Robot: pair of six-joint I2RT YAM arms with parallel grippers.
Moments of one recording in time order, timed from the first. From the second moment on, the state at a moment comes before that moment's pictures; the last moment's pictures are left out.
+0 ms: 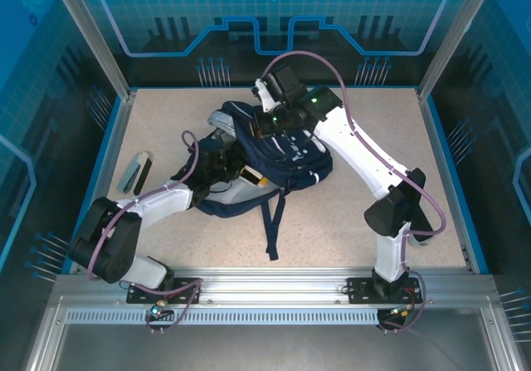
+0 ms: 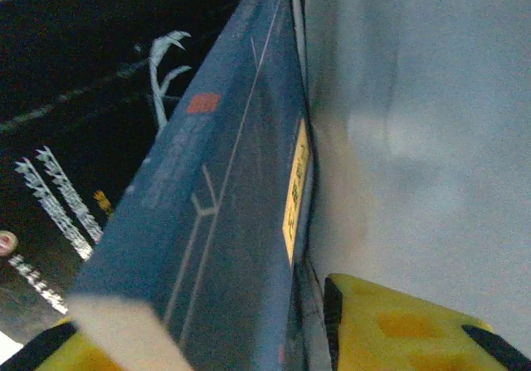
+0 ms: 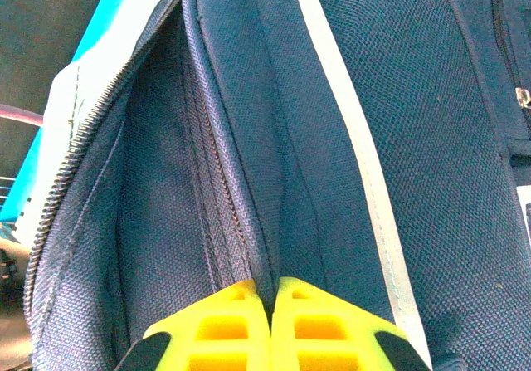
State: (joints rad) left arm -0.41 1.46 0.73 0.24 0.18 -1.28; right arm 0.68 1.92 2.13 -1.09 -0.18 0.38
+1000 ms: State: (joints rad) left arm -0.22 1.04 0.99 -0.69 0.18 -0.81; right arm 0.55 1.45 1.29 -0.96 -0.37 0.12
